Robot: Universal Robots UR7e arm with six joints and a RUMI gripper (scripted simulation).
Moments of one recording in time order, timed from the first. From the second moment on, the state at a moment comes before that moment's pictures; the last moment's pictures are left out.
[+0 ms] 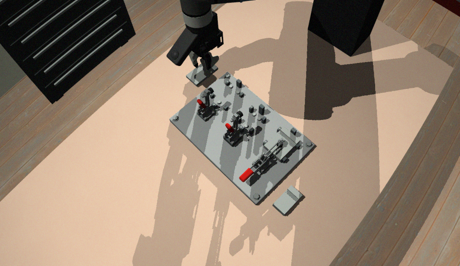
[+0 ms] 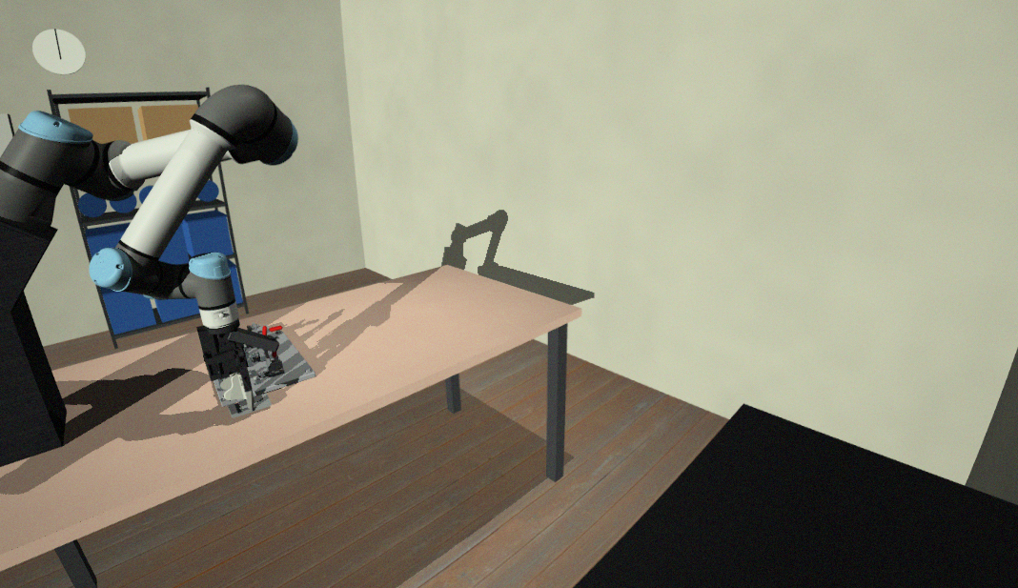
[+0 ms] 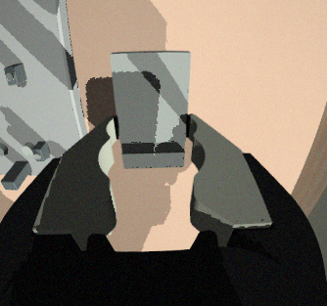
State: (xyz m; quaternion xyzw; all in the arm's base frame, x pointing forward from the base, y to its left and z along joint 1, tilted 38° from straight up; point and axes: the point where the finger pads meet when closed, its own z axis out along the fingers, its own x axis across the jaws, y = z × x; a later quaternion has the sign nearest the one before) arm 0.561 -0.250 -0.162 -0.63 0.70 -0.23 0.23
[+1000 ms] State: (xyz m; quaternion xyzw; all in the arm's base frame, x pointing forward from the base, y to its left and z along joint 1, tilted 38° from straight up) arm 0.565 -0.250 -0.166 -0.63 0.70 -0.23 0.23
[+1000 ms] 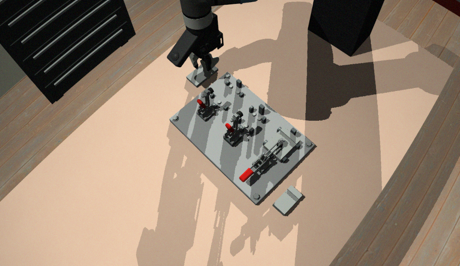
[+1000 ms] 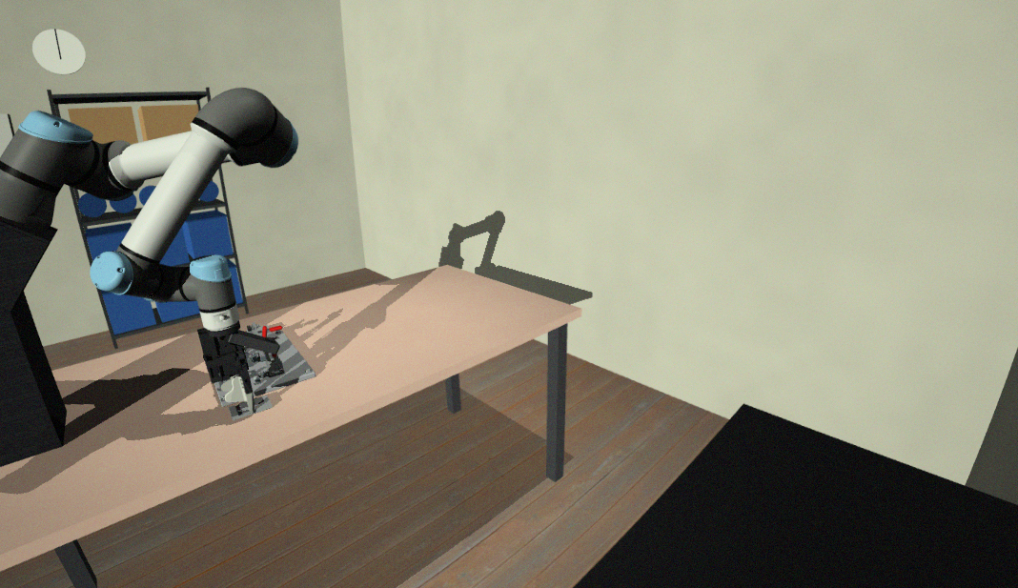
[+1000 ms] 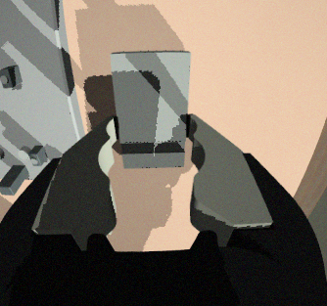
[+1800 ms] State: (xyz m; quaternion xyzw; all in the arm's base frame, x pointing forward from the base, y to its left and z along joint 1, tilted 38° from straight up) arm 0.565 -0.250 -0.166 -0.63 0.70 -0.23 0.23
